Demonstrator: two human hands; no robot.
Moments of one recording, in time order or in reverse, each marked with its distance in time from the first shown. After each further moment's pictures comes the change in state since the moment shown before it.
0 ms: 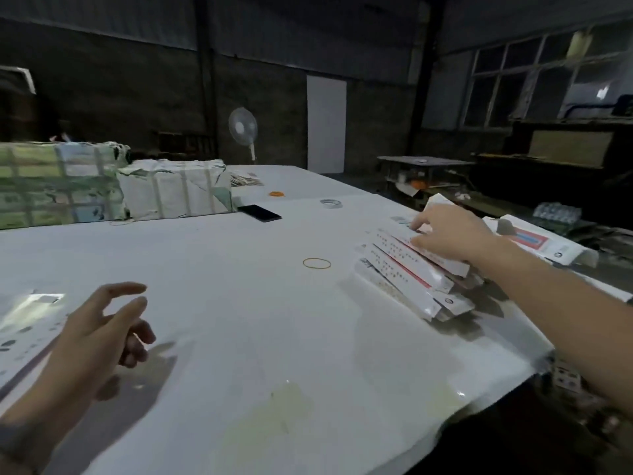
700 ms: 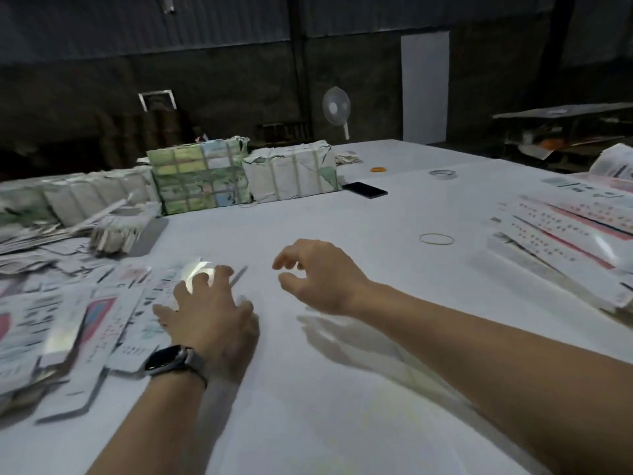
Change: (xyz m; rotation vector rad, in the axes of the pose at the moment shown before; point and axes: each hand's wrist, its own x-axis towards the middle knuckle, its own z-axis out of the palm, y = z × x) left_hand -0.017 0.018 -0.030 1.193 0.156 -0.123; right_hand -0.067 -0.320 0.067 0.771 -0.059 -0.722
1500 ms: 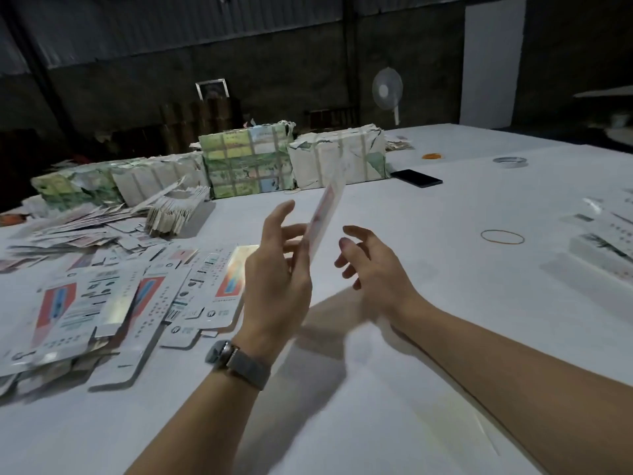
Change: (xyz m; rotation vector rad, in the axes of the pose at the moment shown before) left_hand -0.024 0.045 -0.018 -0.829 0.450 0.411; right_hand 0.004 0.037 0.036 0.803 0.221 0.227
